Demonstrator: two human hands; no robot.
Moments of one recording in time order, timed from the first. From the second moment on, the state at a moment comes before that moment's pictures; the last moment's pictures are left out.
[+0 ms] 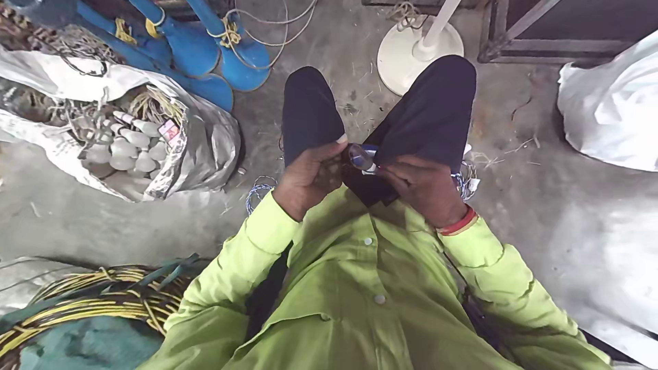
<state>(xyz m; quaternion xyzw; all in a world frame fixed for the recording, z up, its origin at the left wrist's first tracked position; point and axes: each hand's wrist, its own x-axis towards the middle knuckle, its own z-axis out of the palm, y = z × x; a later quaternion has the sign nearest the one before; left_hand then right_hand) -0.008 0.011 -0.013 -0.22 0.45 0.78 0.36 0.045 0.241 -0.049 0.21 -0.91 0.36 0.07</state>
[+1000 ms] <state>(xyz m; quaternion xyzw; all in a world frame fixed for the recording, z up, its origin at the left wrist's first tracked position) 0.008 0.037 -0.041 -0.17 0.53 0.80 0.24 0.048 0.214 -0.047 0.24 -0.92 0.29 0.09</state>
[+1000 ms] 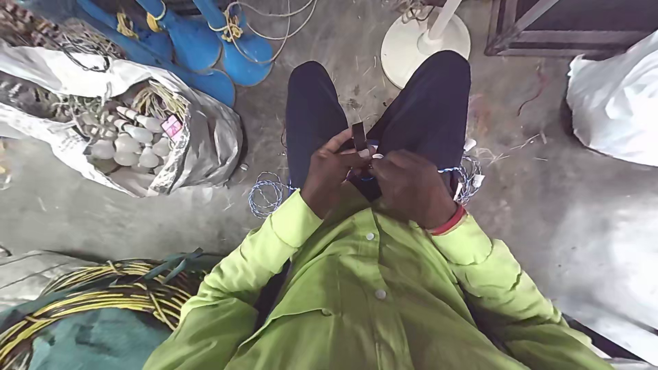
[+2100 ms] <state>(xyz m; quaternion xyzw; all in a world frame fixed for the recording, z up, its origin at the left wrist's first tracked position) 0.021 0.023 -0.059 0.13 0.68 0.71 0.09 0.047 0.219 -0.038 0.10 -0.88 0.45 0.09</state>
